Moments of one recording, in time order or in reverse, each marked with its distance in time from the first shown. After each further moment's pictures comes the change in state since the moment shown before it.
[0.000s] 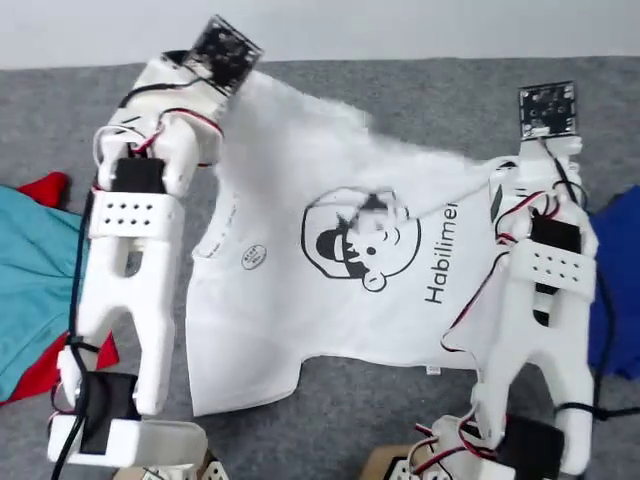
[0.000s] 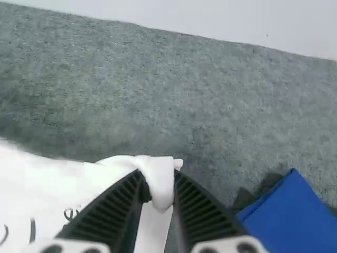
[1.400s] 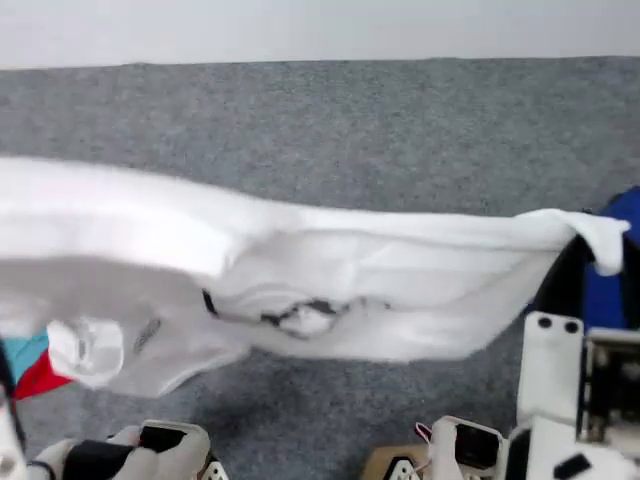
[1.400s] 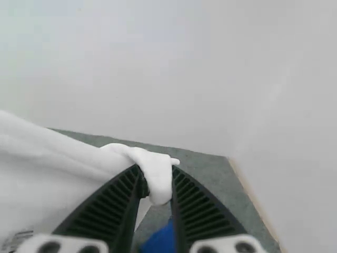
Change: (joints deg) left arm 4.0 -19.4 -95.4 64.8 -0.2; right arm -0.1 -37.5 -58.0 66.4 0.1
